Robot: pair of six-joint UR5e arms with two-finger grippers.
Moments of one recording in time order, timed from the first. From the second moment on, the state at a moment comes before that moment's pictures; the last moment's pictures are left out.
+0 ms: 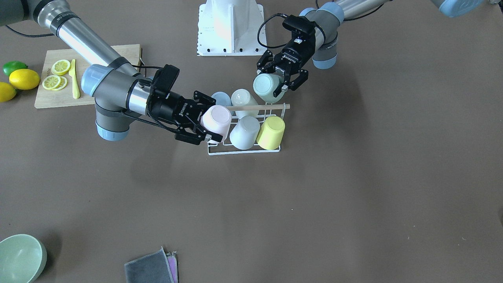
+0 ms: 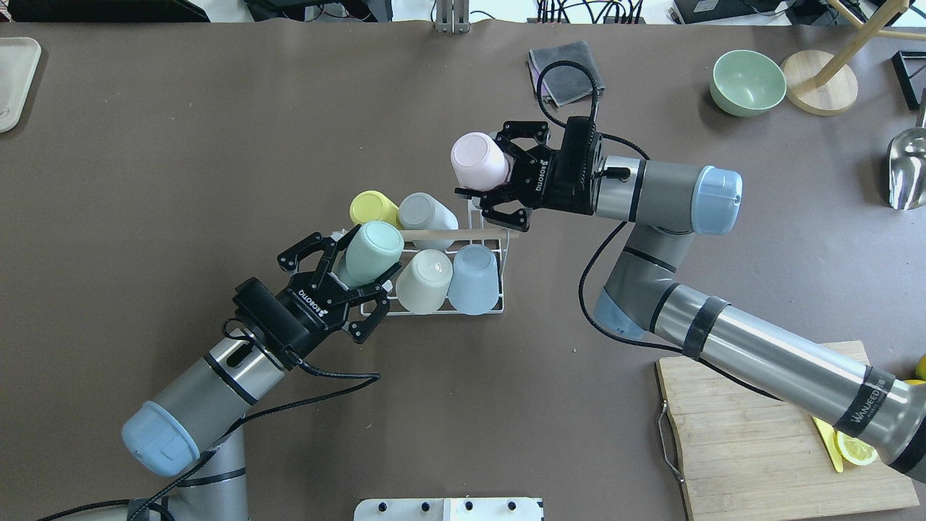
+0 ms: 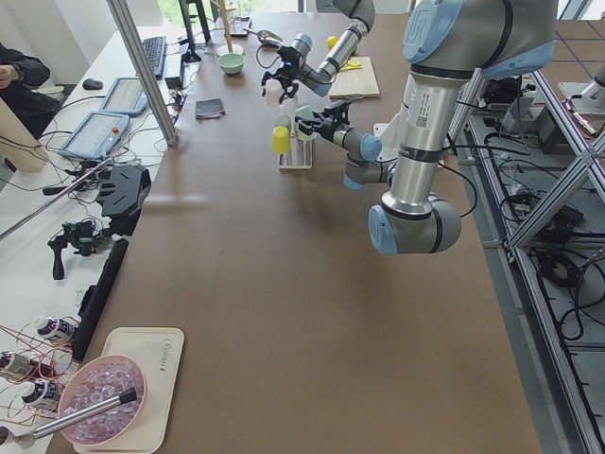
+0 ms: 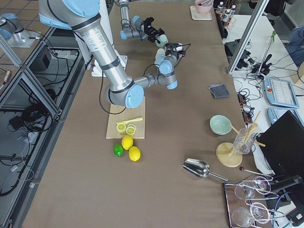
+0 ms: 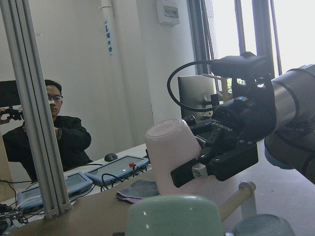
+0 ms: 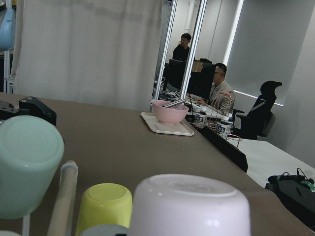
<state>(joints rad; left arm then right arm) -0.22 -1.96 -1.54 -3.31 -0.92 -0.12 0.66 -0.91 1.12 0.32 1.87 0.18</state>
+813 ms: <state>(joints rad) -0.22 -1.95 -1.53 -3.34 -0.91 -0.12 0.73 -0.82 0.97 0.49 2.12 0.31</state>
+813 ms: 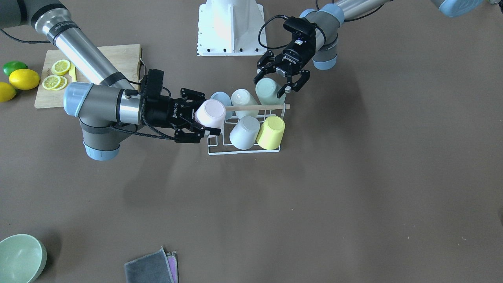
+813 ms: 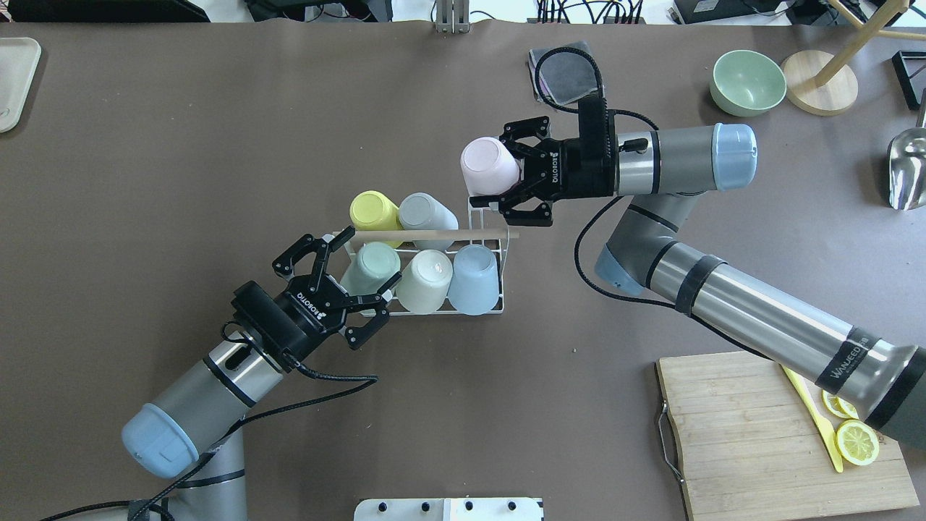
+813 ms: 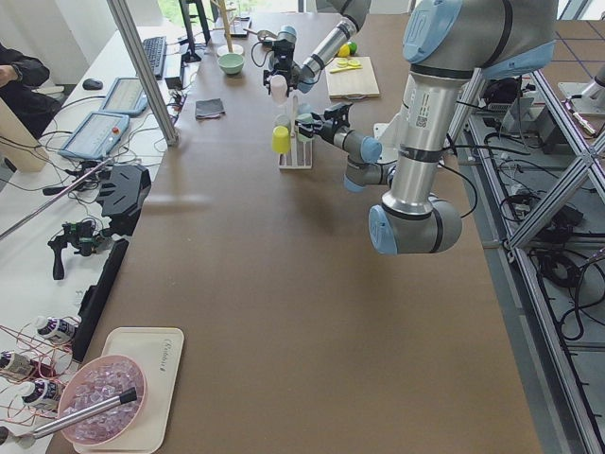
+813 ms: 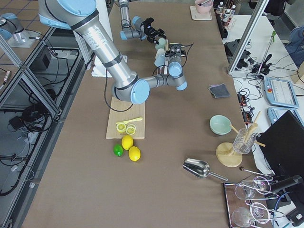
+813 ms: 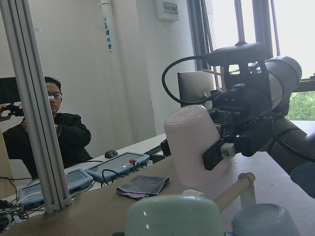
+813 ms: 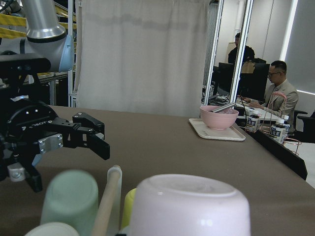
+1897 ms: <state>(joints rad) -0.28 -1.96 -1.64 -3.33 -1.01 -0.12 0.68 -0.79 0.93 0.49 2.02 0.30</state>
